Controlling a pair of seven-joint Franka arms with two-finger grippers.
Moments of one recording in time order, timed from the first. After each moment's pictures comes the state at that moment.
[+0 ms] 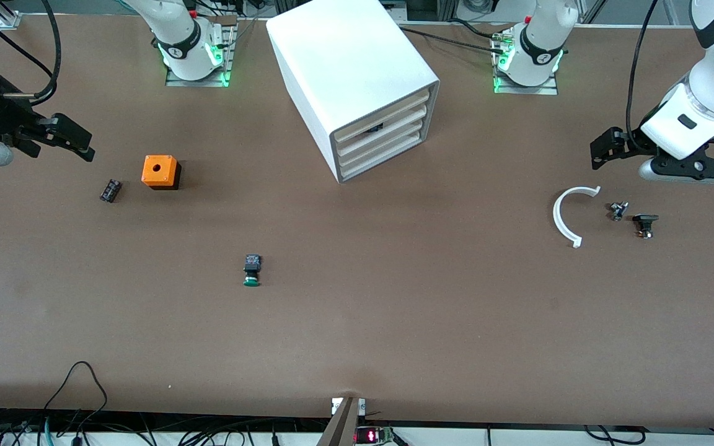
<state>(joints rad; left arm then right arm) -0.03 -0.01 -0.08 -1.71 0.02 1.68 -0.05 0.06 0.02 0.03 -1.56 0.00 1.61 0.17</state>
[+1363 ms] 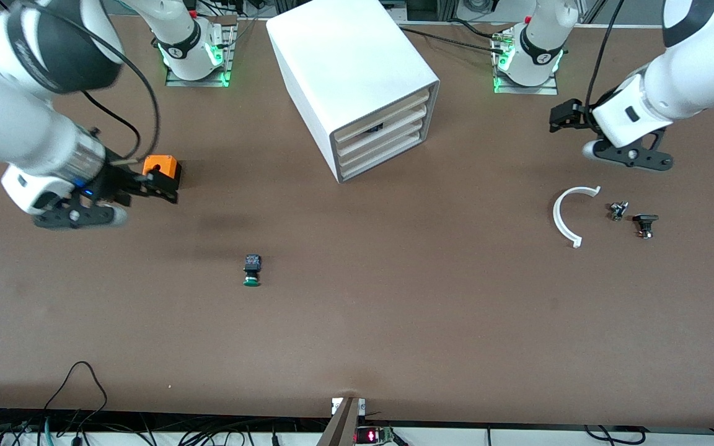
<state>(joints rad) -0.06 0.02 -0.11 -1.73 -0.17 1.44 0.03 0.20 0.28 0.04 -1.52 0.10 1.81 0.17</state>
